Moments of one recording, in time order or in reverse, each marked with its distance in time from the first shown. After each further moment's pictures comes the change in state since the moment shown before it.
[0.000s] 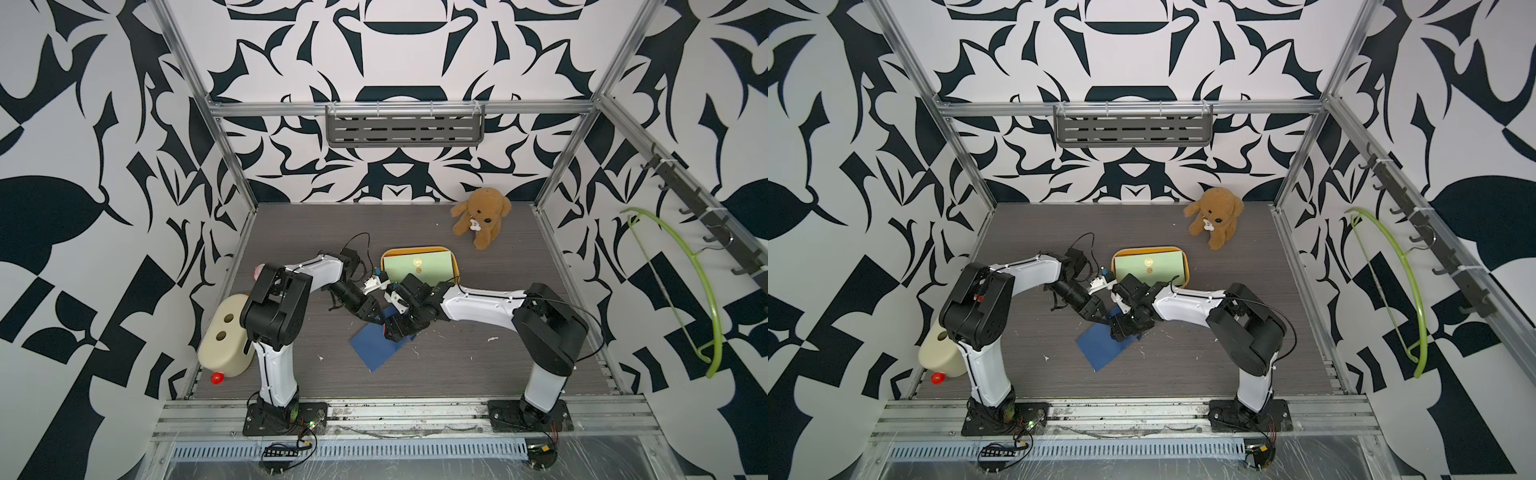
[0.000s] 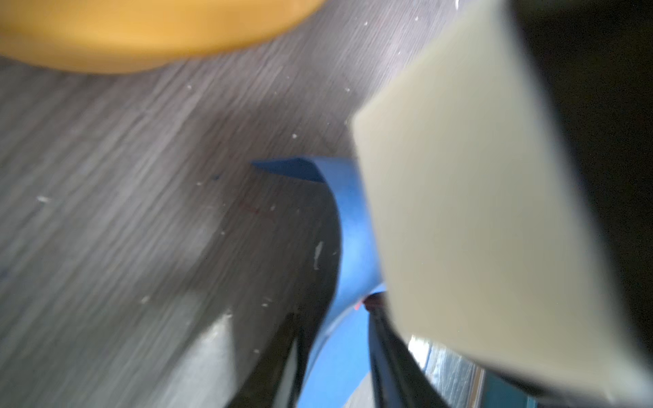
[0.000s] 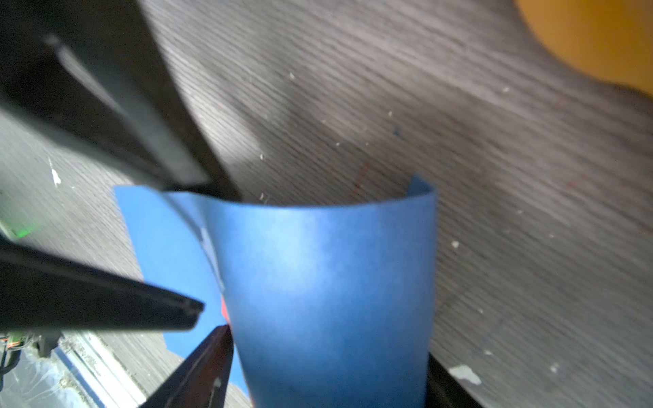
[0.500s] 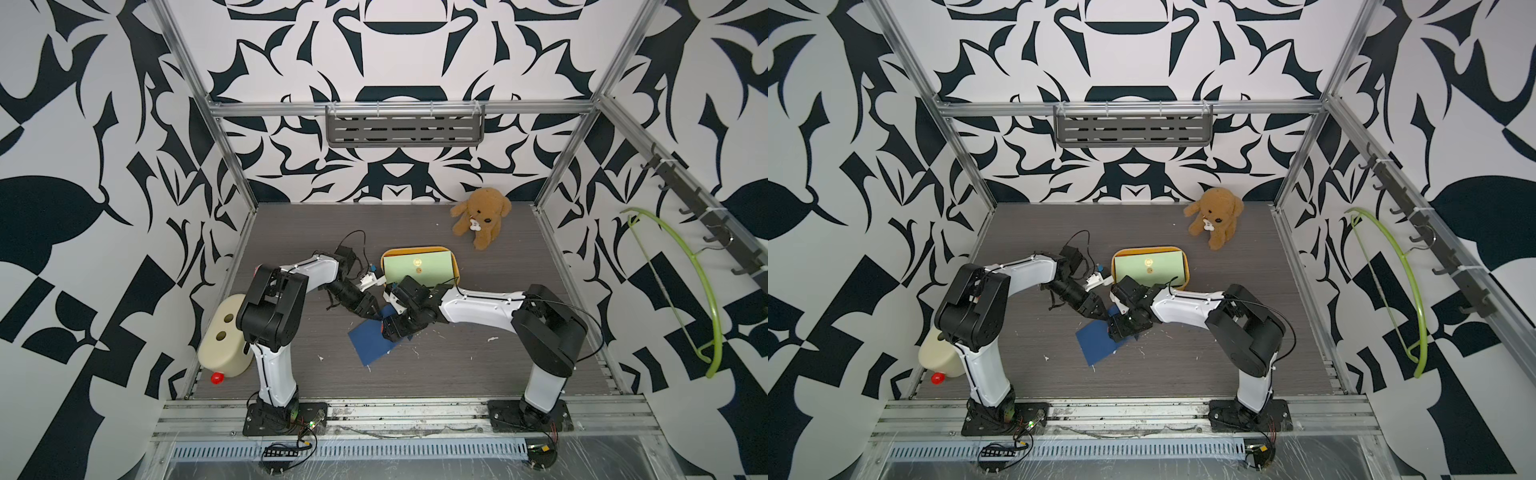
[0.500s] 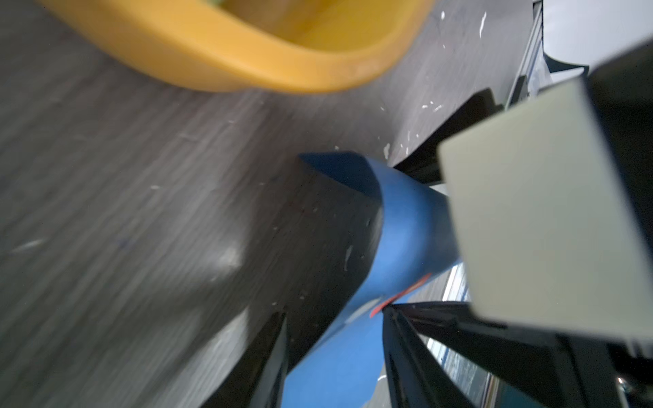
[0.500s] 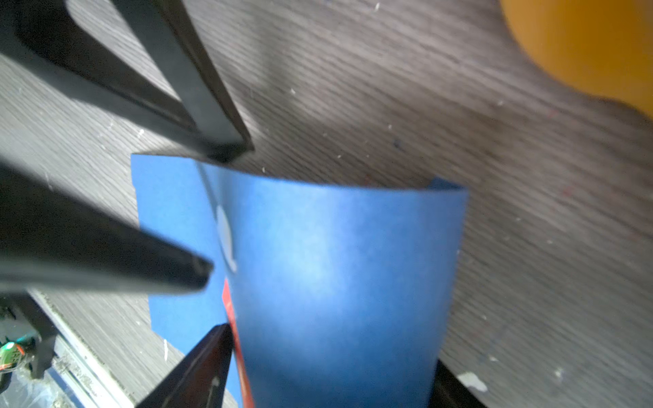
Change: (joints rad) left arm 0.024 -0.001 -0.009 0.054 -0.048 -0.047; right arm 0.034 0.000 -0.001 0.028 0.038 0.031
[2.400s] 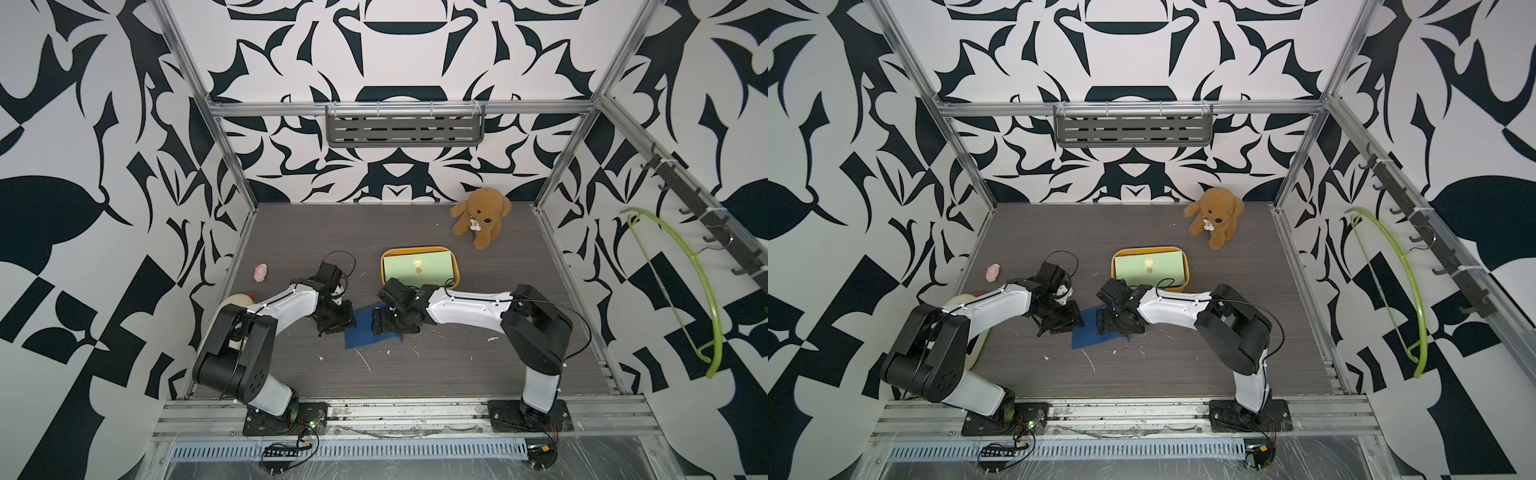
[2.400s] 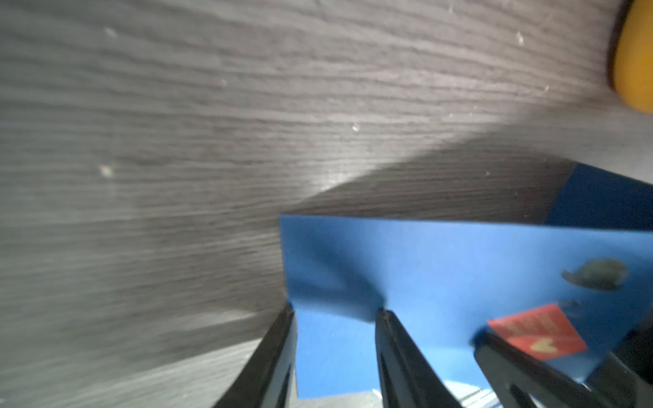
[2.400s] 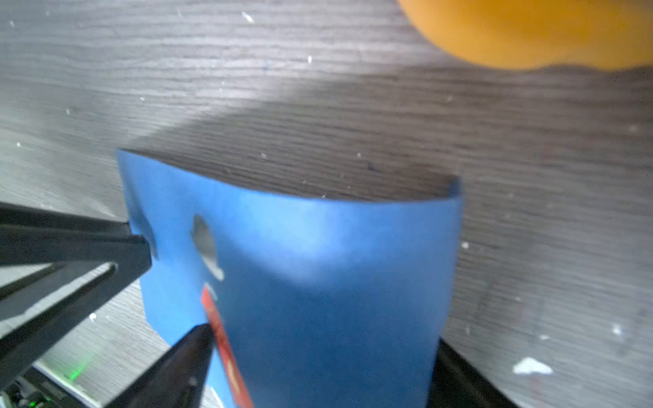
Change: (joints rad) left arm 0.021 -0.372 -0.373 0.222 -0.446 -0.898; right arm 0.080 0.069 0.116 -0.044 0.154 0.405
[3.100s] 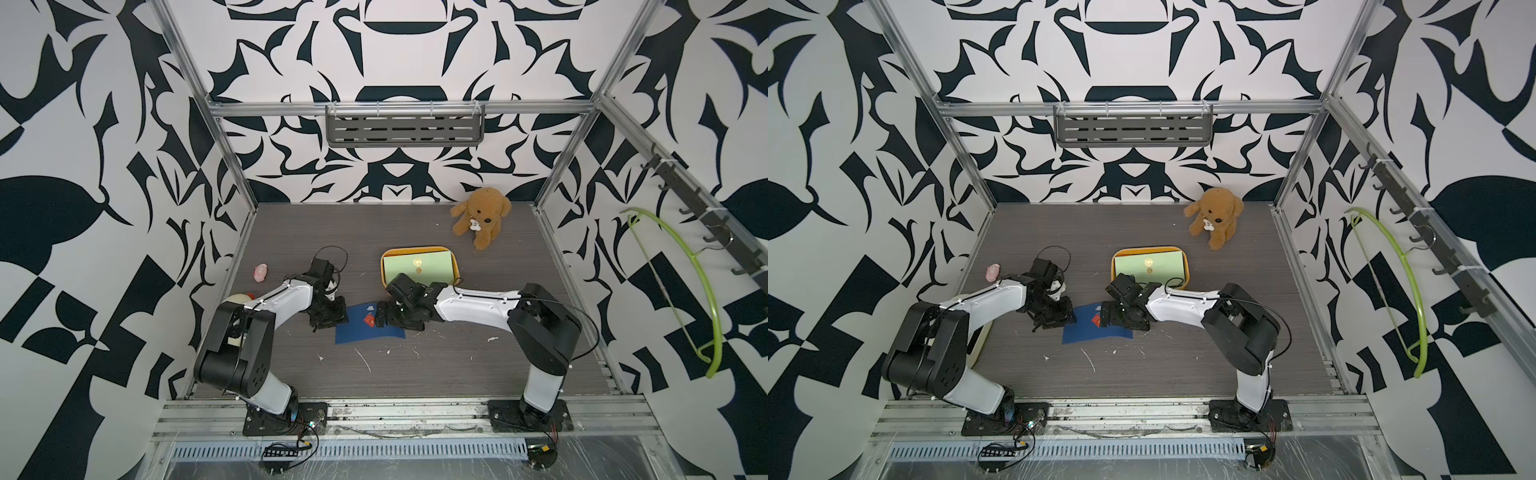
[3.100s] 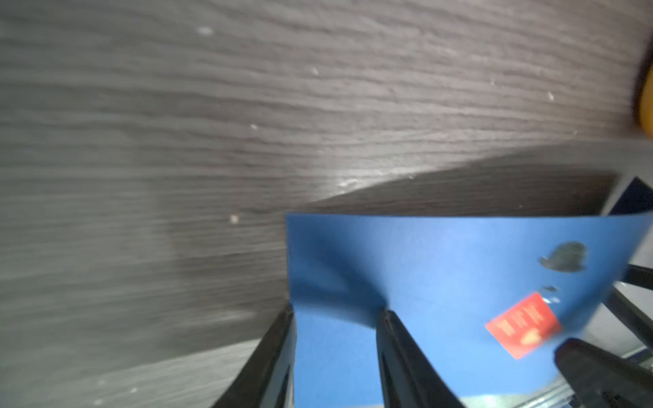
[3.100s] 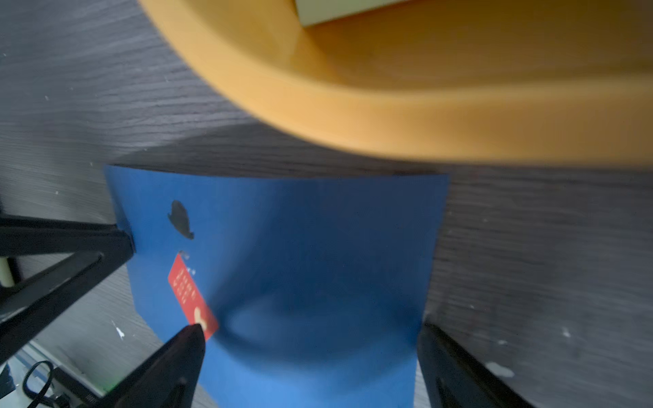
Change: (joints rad) left arm 0.067 0.022 0.028 -0.023 -0.058 0.088; right arm -0.049 -0.034 -0.047 0.063 -0.024 0.082
